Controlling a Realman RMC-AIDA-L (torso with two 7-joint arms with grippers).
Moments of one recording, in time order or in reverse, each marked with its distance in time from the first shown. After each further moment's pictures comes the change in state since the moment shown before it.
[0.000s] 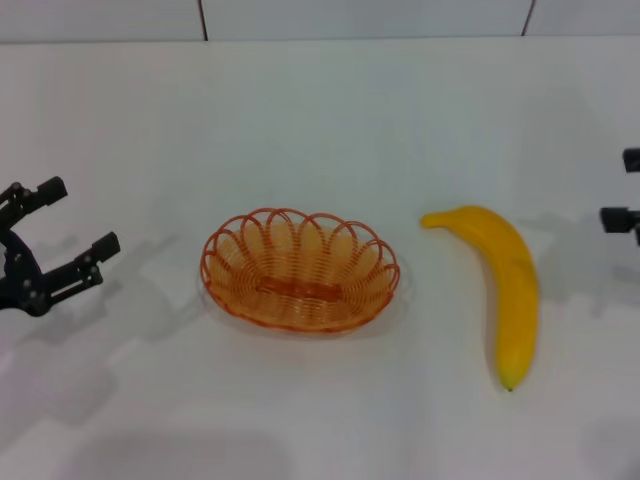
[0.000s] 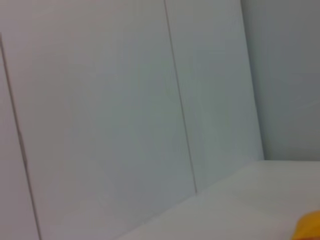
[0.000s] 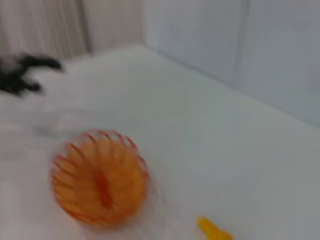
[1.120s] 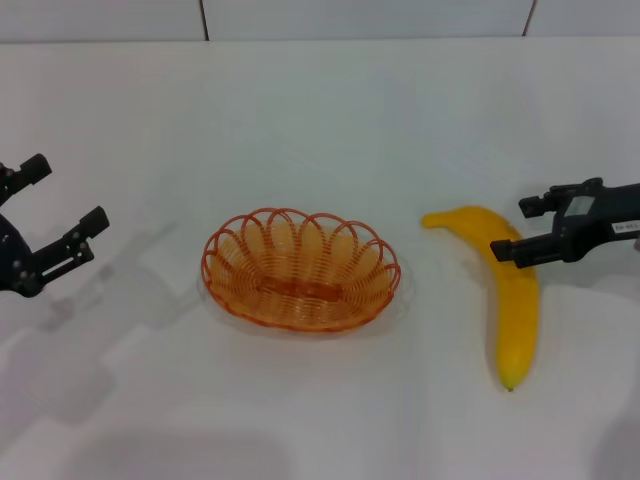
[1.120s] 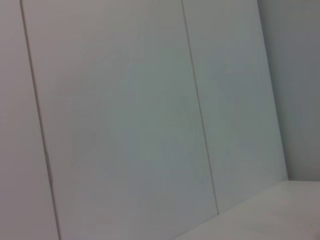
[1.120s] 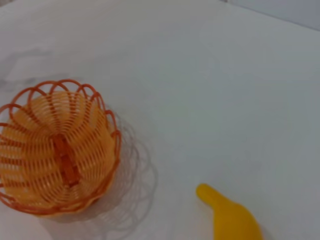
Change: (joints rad) left arm 0.000 0.000 -0.002 -0.039 -0.080 0.001 0.027; right arm 0.091 0.029 -0.305 0.347 -0.096 0.459 0.105
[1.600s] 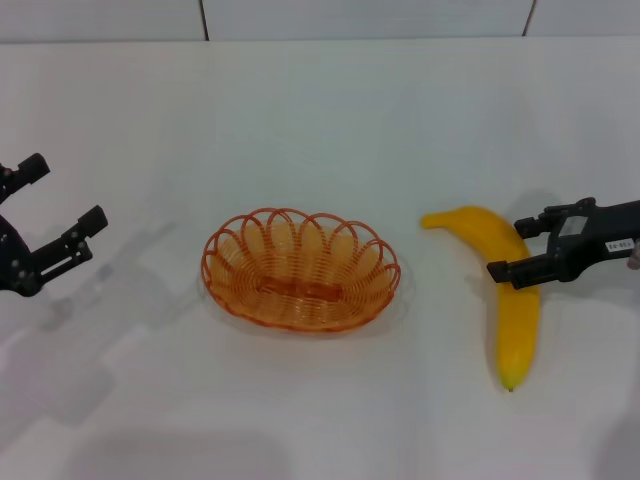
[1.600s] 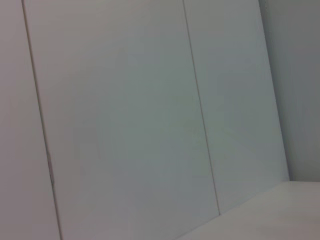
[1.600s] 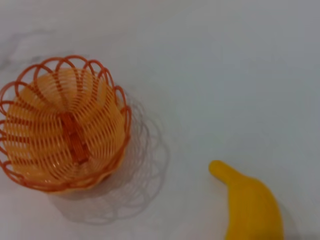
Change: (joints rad) left arm 0.001 0.000 0.000 0.000 -0.004 0.000 0.000; right arm -0.010 0.001 -0.052 0.011 -0.011 0.011 0.020
